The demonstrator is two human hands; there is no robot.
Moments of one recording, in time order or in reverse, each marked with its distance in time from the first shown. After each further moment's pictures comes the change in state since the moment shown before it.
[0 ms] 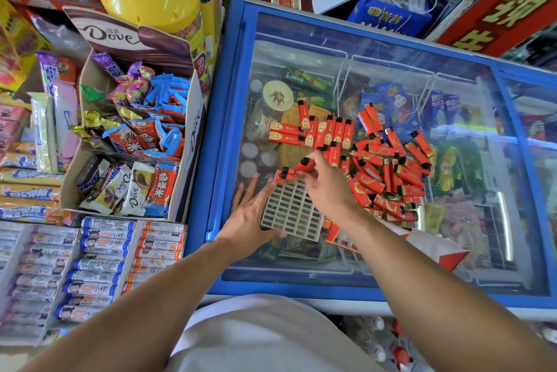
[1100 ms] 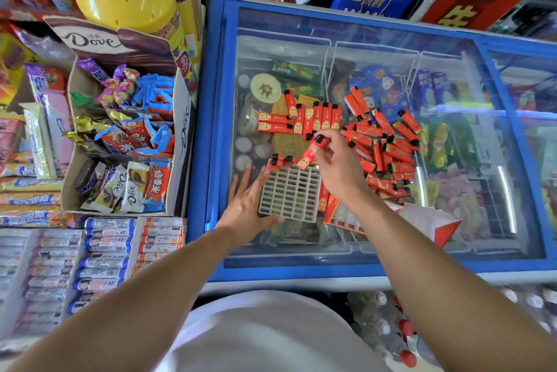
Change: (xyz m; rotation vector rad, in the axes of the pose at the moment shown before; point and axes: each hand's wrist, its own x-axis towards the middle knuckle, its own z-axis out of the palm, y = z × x) left_hand 0.000 0.006 -0.002 0.009 -0.071 -0.083; right_hand -0.024 -0.001 -0.035 0.224 0.202 0.107
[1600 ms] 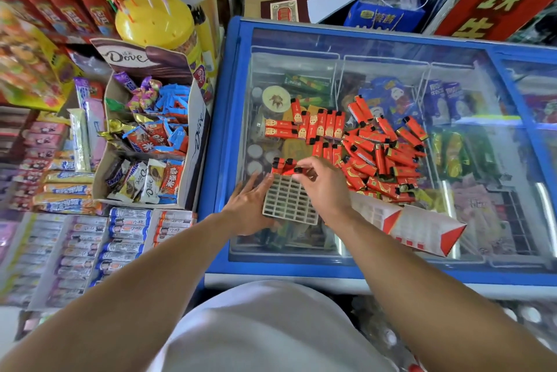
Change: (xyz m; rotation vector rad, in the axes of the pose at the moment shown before) left_hand -0.004 0.016 -0.019 0.227 -0.170 -0.049; right_hand -0.028 0.021 0.033 -0.104 0.065 -0.236
